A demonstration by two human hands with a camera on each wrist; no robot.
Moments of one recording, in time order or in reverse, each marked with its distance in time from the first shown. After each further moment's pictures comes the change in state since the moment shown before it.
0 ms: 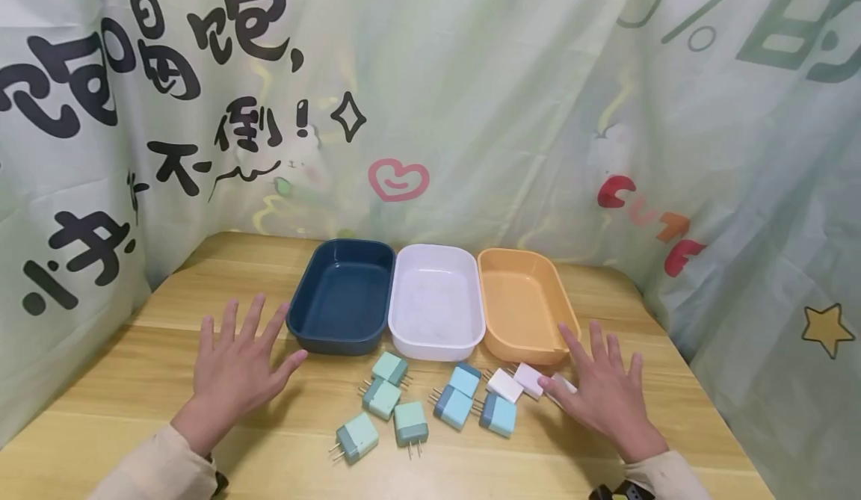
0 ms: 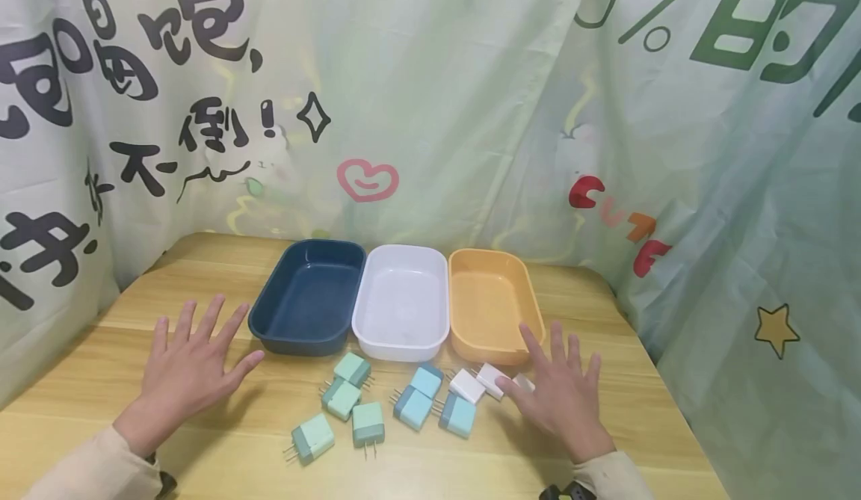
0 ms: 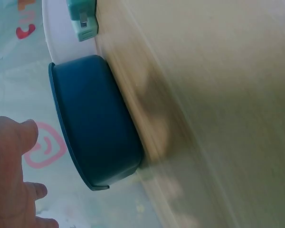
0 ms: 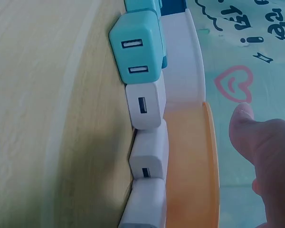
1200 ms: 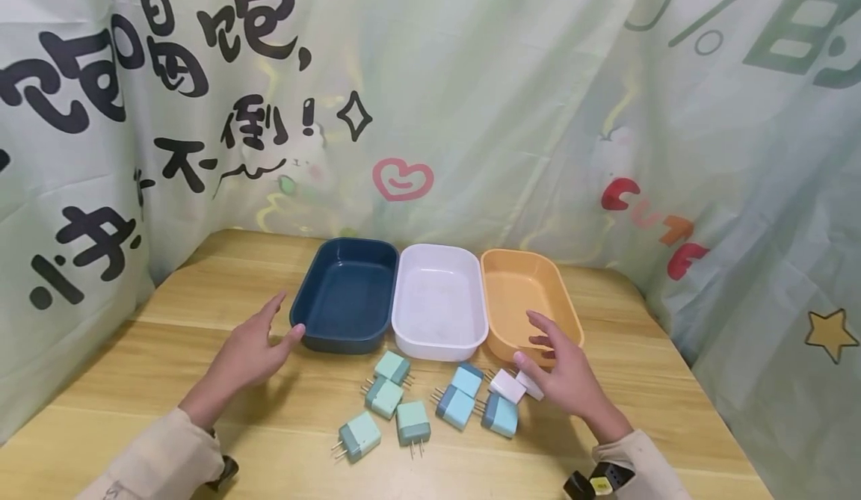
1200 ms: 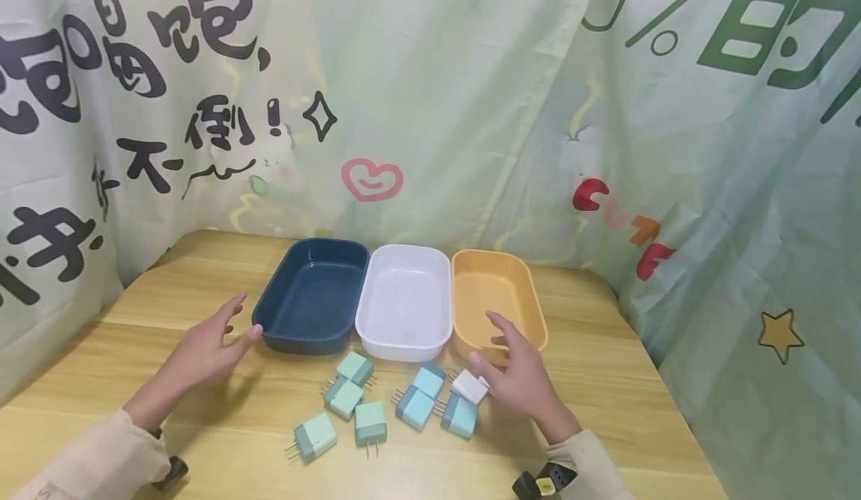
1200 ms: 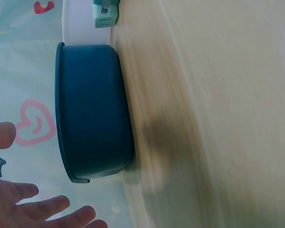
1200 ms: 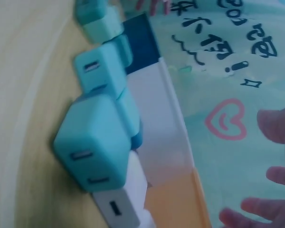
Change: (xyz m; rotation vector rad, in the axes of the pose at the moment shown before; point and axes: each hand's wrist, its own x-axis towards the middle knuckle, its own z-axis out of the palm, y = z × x) left_hand 0.019 -0.010 0.003 -0.533 -0.136 -0.098; right_hand 0.027 -0.044 0.003 0.634 0.077 -0.182
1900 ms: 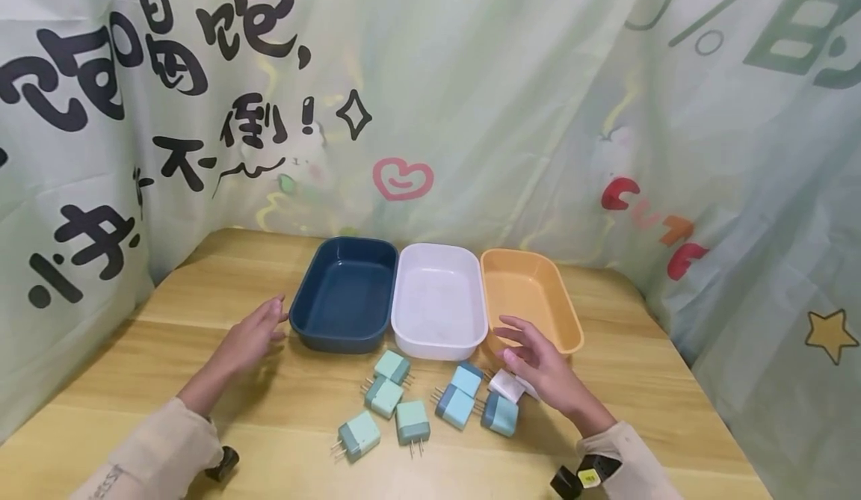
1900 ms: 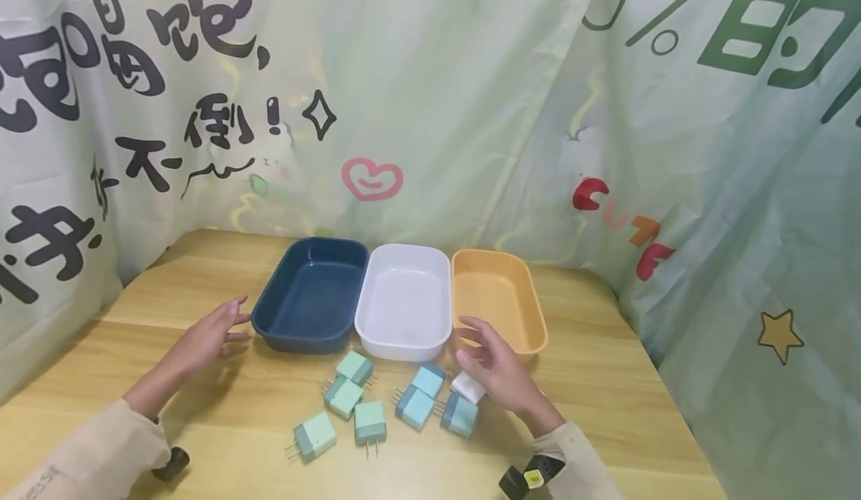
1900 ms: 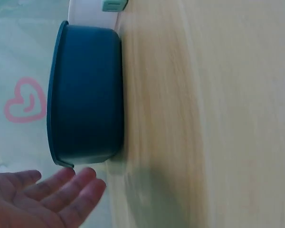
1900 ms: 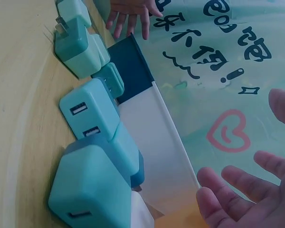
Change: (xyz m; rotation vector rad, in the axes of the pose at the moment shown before) left_hand 0.011 -0.014 -0.001 -0.361 -0.146 -0.119; right_hand 0.009 -0.011 0.013 0.508 -0.233 0.050
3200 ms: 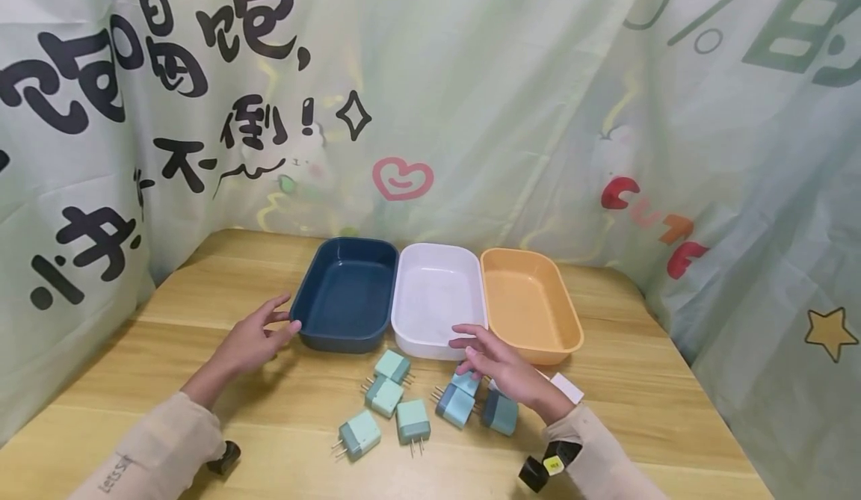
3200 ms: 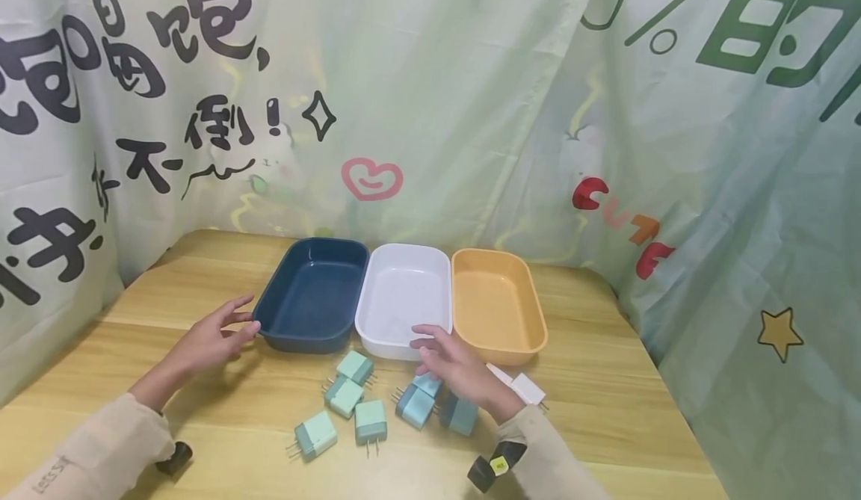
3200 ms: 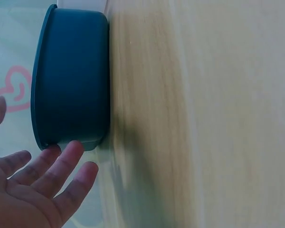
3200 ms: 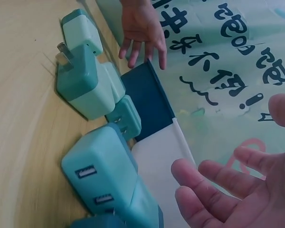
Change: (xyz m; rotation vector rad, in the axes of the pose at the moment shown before) left_hand 0.014 -0.017 -0.001 0.083 0.011 0.098; right_hand 0.028 -0.004 0.031 0.070 -0.273 0.079
